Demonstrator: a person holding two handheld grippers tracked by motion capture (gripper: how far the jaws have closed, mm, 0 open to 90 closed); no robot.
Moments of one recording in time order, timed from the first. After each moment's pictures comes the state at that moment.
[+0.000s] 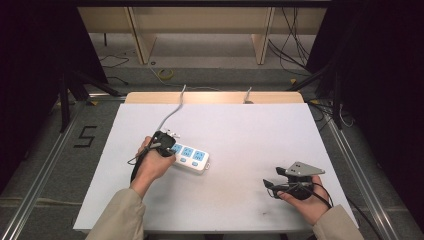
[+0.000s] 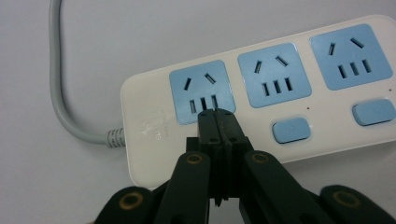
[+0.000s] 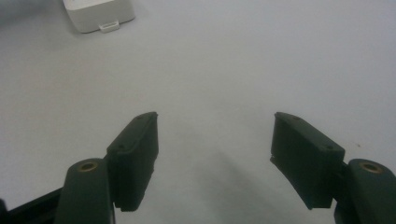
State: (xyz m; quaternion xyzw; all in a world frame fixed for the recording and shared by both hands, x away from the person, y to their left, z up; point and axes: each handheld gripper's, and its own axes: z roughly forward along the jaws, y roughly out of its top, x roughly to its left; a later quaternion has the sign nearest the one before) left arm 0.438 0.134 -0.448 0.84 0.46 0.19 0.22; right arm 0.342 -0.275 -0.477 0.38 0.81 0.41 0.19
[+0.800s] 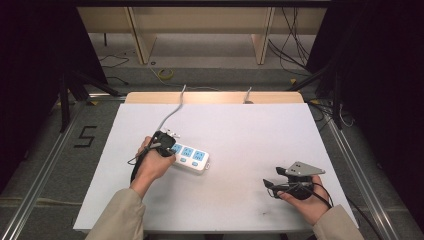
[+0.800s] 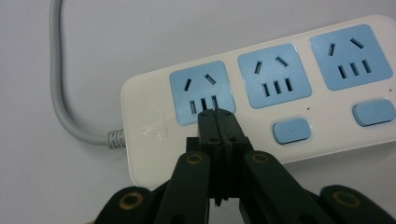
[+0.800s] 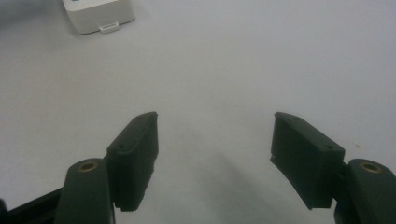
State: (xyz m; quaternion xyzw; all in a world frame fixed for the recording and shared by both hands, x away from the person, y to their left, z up) left arm 0.438 0.134 -0.449 0.84 0.45 0.20 0.22; right arm 0.342 -0.275 -0.477 0.38 0.81 0.41 0.19
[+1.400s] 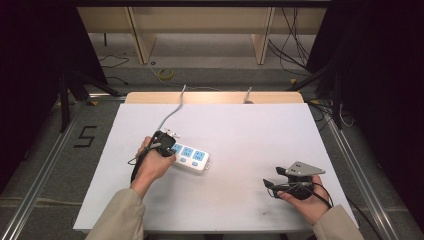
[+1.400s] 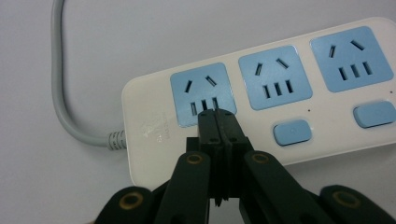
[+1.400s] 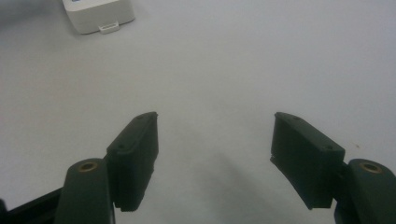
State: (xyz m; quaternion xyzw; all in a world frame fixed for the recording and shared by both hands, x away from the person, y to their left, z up) left arm 0.438 0.134 -0.446 0.84 0.45 0.20 0.23; right arm 0.342 -0.275 -0.476 0.38 0.81 0.41 0.19
